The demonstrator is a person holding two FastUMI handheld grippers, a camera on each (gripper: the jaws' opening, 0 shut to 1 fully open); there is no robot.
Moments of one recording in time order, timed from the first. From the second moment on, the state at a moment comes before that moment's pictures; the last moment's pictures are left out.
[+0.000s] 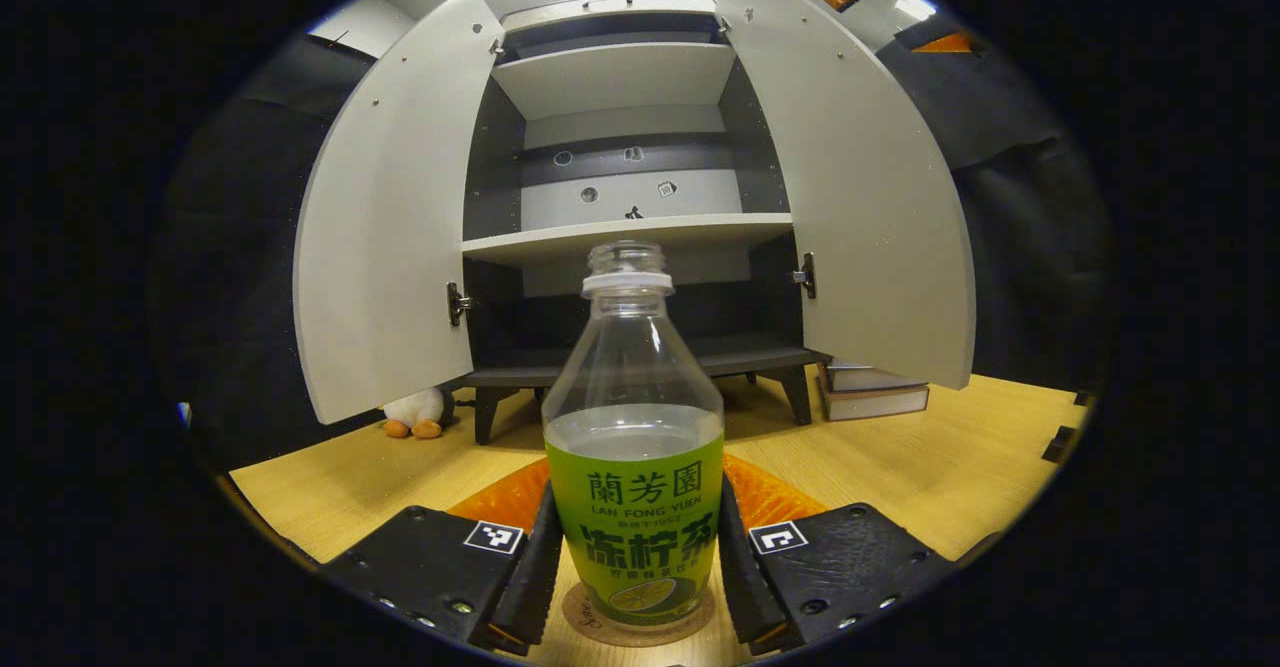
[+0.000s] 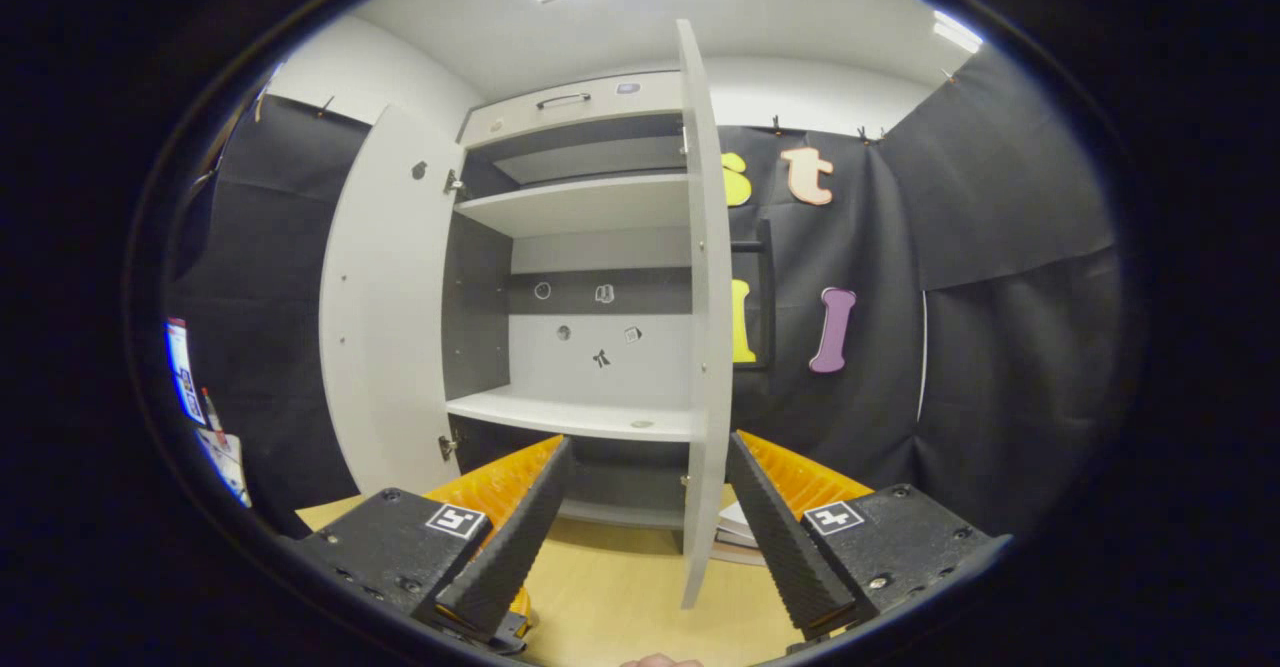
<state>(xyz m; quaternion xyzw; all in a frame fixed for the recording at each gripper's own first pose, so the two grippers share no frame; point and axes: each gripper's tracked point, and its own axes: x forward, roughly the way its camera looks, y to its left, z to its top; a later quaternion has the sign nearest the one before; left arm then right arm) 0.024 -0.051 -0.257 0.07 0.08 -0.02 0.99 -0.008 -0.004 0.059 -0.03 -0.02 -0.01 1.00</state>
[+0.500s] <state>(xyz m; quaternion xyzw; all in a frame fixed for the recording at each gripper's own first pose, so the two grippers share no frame) 0.020 -0.058 -0.266 0.05 0.09 -0.05 0.99 -0.003 -0.004 0.044 -0.03 0.00 -0.01 1.00</state>
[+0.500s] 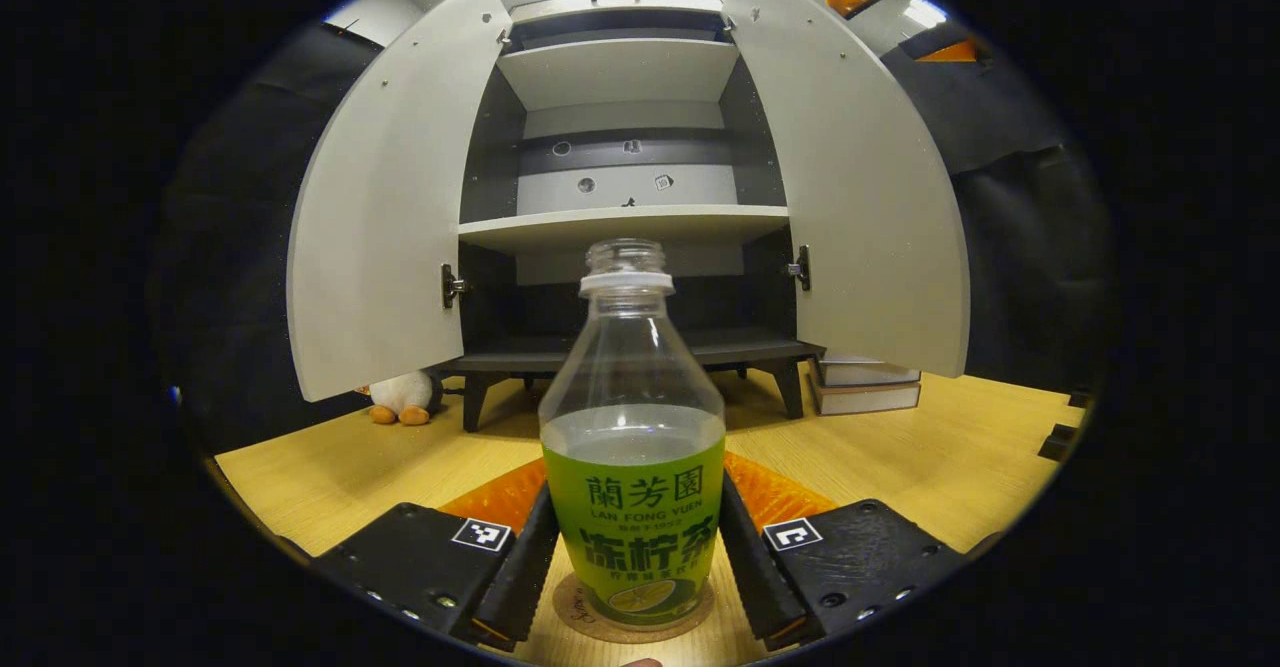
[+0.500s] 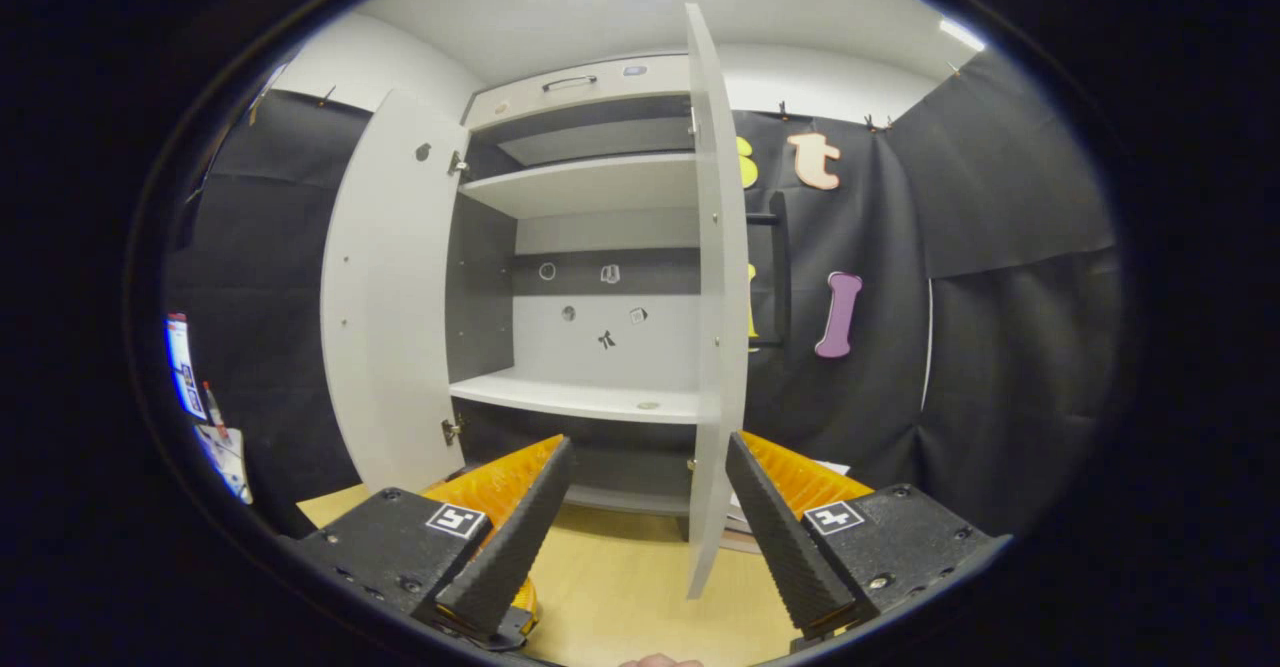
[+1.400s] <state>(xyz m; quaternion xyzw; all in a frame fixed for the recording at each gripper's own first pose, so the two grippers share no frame) 0.005 -0.060 -0.084 0.02 0.02 -0.10 0.99 0.004 -0.008 0.026 -0.01 -0.01 0.01 1.00</state>
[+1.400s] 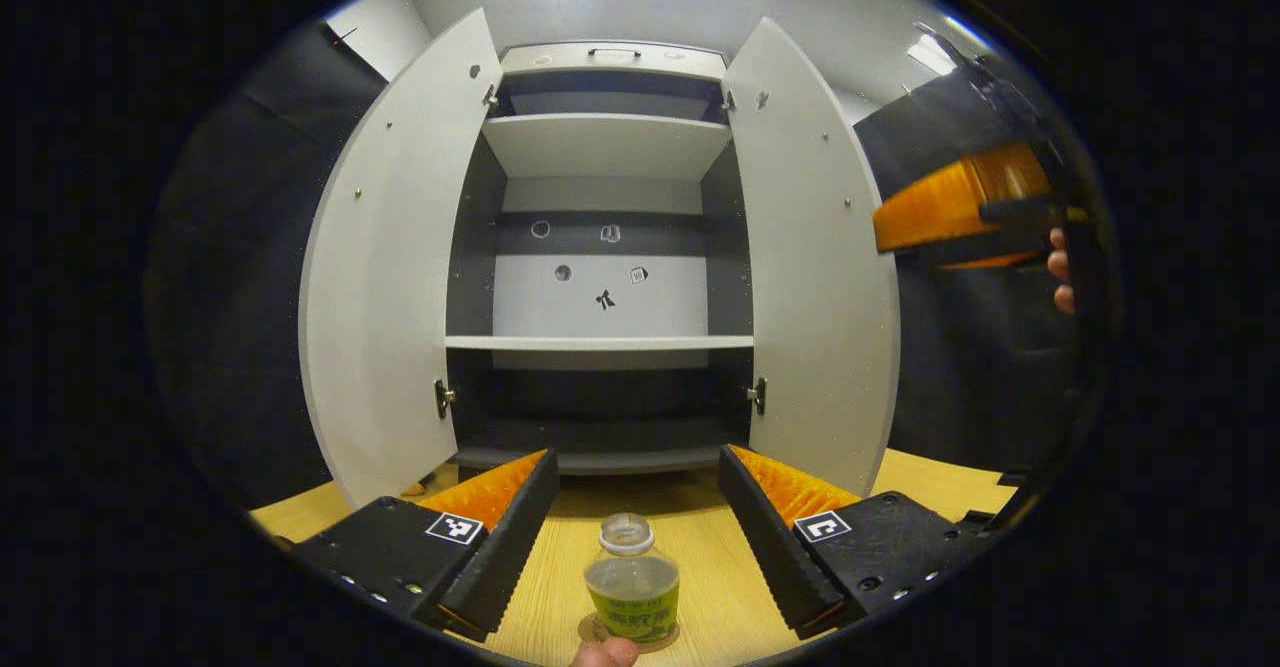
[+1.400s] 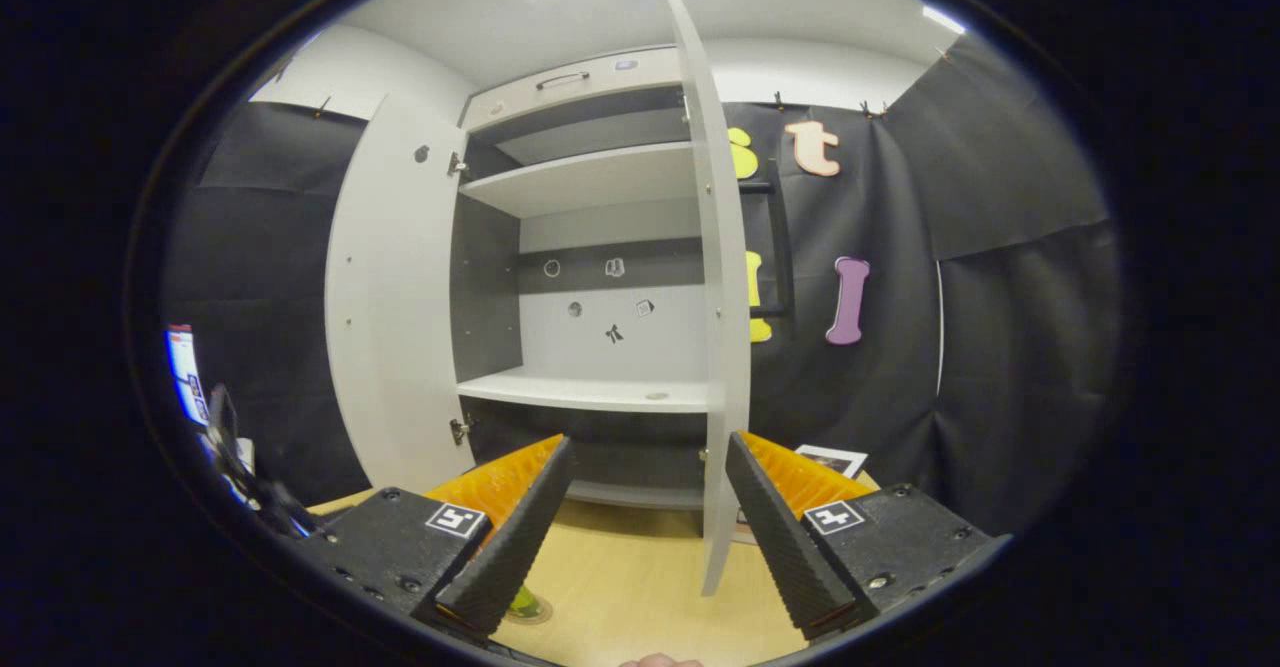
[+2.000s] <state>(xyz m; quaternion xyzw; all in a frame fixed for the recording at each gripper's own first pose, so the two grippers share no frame) 0.002 -0.044 -0.028 -0.01 0.04 -0.06 1.00 0.004 -0.025 -0.017 0.02 0.02 0.01 1.00</state>
